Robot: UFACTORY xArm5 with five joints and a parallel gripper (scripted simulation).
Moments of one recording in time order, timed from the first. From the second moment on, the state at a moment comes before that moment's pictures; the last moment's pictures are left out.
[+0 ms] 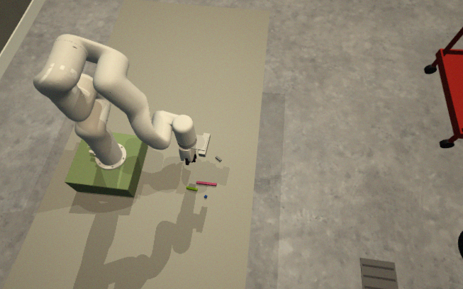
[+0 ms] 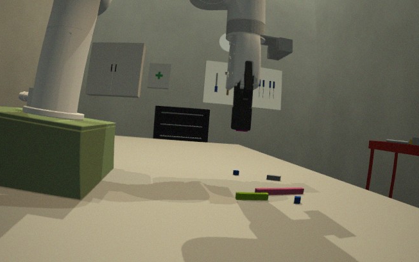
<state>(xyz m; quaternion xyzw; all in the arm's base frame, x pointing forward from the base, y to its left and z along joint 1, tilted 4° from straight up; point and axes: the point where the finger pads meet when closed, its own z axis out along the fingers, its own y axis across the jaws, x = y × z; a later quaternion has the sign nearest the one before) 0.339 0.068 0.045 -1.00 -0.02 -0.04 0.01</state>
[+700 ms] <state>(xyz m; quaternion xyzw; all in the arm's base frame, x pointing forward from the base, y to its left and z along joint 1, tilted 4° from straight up) 0.338 0.067 -0.013 -1.00 -0.02 -0.03 0.01</state>
